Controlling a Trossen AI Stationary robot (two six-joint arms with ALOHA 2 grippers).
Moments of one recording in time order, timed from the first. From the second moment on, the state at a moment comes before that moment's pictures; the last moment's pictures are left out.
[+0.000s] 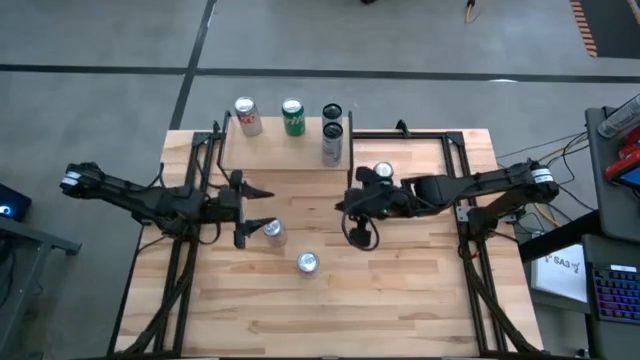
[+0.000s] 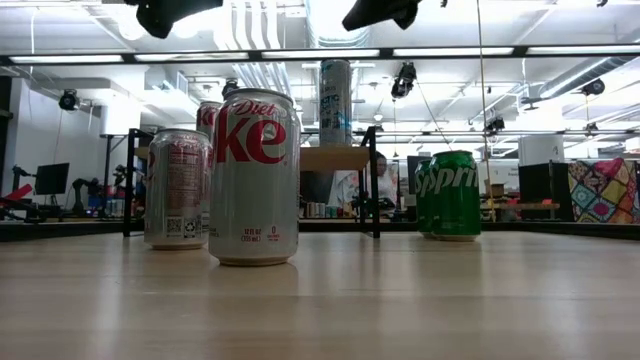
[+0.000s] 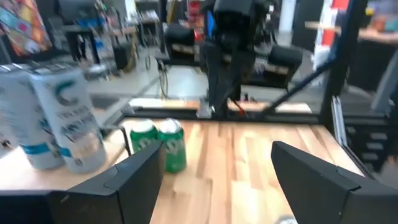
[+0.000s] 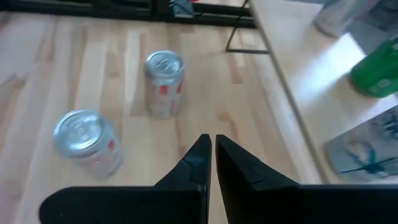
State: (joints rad) left arm -0.28 0.79 0.62 0.08 -0.41 -0.04; right arm 0.14 1.49 1.37 -0.54 0.29 0.04
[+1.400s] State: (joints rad) left arm -0.33 1.13 0.85 -0.62 -0.43 -0.31; right arm 0.22 1.51 1.37 -0.59 0.29 0.06
